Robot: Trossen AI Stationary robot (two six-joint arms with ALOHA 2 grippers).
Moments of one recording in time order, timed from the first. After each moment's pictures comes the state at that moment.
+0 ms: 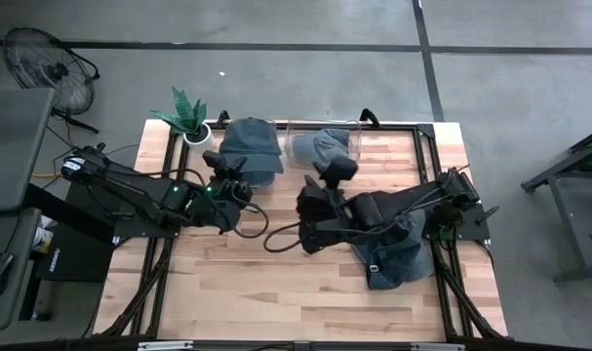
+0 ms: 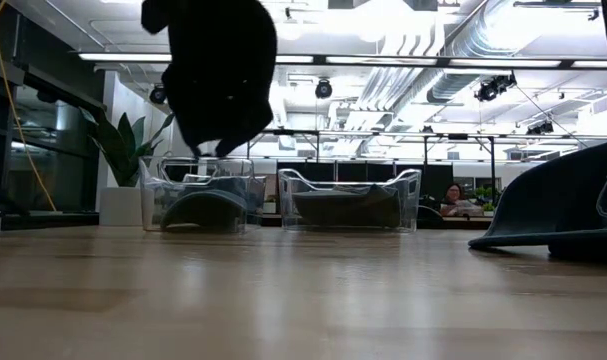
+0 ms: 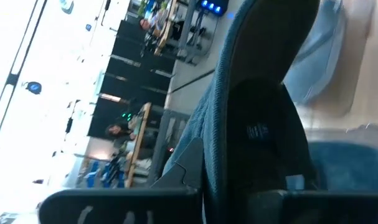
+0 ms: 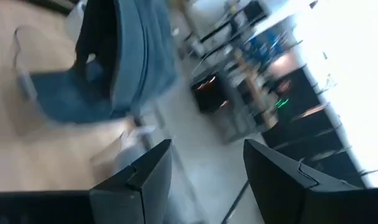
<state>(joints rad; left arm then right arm) -0.34 1.23 1.12 -0.69 -1.34 0.35 0.32 1.90 1.99 -1.19 1.27 0.16</state>
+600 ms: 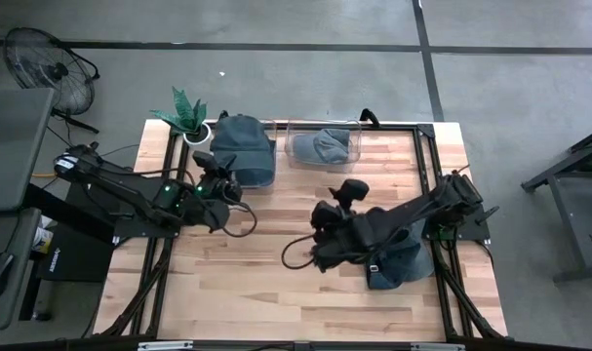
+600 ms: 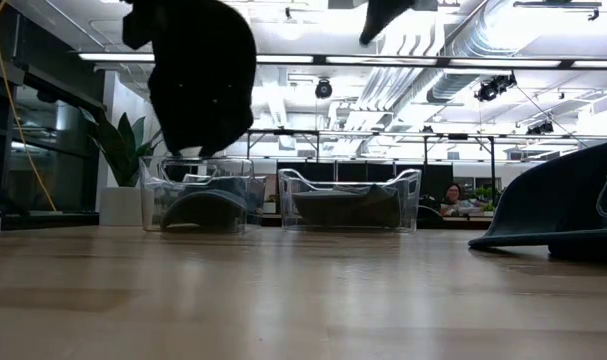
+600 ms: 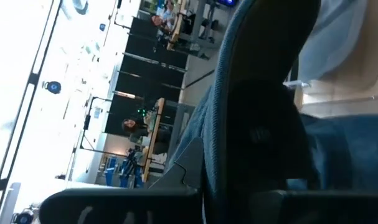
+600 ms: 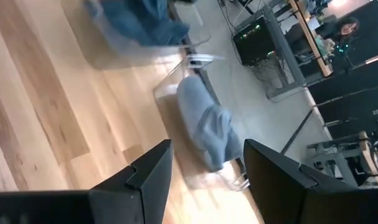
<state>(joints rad) -0.35 1.12 0.99 -0.64 -1.39 0.42 0.39 1.89 1.78 -1.43 1.04 0.68</state>
